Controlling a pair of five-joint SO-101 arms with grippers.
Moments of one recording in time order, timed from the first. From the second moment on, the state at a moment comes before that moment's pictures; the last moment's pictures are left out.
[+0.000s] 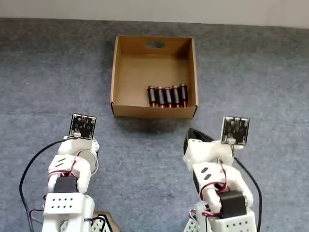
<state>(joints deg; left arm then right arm) -8.8 -79.3 96.5 31.3 -12.1 -12.8 -96.3 76.9 57.1 -13.7</state>
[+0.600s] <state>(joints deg) -8.8 -79.3 96.5 32.8 -12.1 -12.8 -104.3 95.6 57.1 -5.7</state>
